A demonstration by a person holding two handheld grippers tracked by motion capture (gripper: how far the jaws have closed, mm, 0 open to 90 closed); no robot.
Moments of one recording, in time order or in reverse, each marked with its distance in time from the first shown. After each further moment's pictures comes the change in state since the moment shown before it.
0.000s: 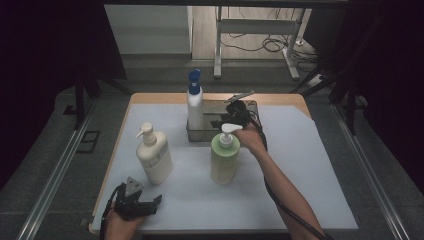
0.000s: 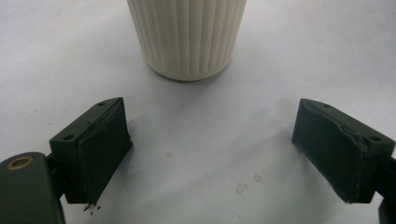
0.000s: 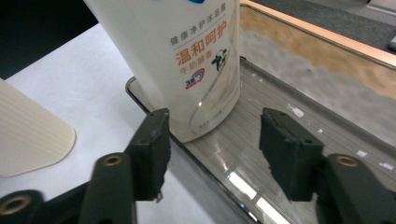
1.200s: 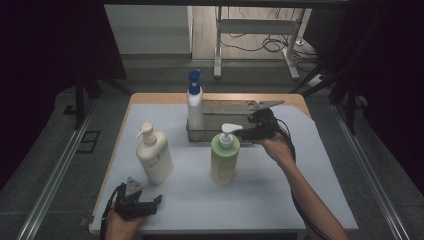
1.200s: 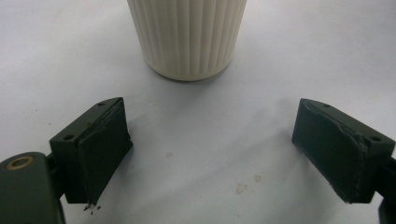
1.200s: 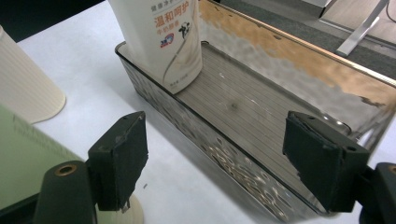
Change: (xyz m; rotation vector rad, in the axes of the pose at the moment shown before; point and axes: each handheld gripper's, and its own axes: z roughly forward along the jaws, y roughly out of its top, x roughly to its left) left arm 0.000 0.000 0.000 -0.002 0.002 -0.003; right arm -0.004 -0.036 -0.080 -0.032 -0.111 -0.048
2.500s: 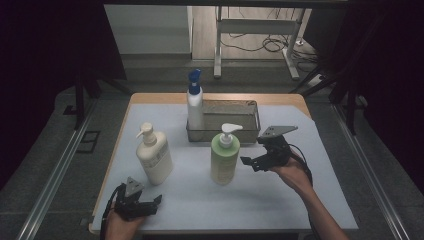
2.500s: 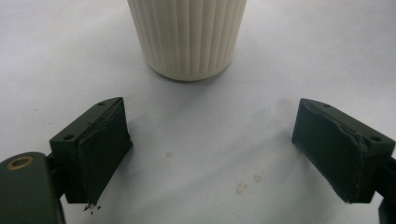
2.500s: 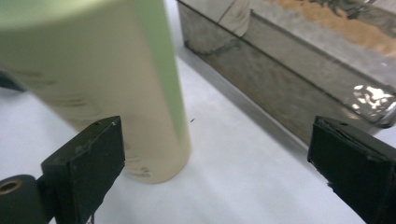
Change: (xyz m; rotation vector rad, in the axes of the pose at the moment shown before) left arm 0.000 0.000 0.000 -0.003 0.003 -0.002; right arm 0.028 -0.058 -0.039 0.007 0.112 -0.077
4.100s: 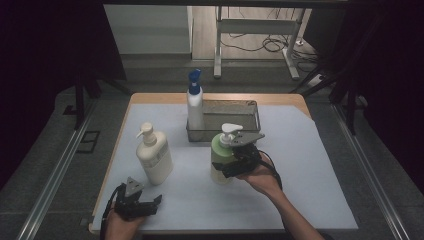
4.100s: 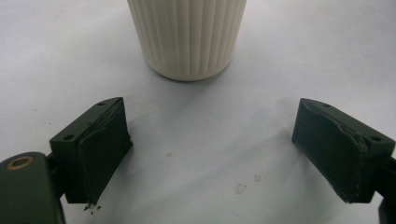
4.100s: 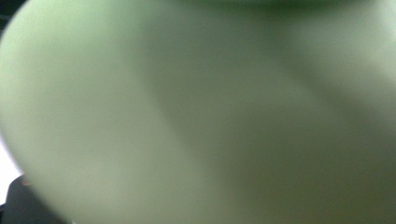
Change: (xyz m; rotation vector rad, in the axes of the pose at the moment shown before) left arm 0.000 0.000 0.000 0.001 0.000 0.005; right arm 0.056 0.020 0.053 -0.041 0.031 -0.082
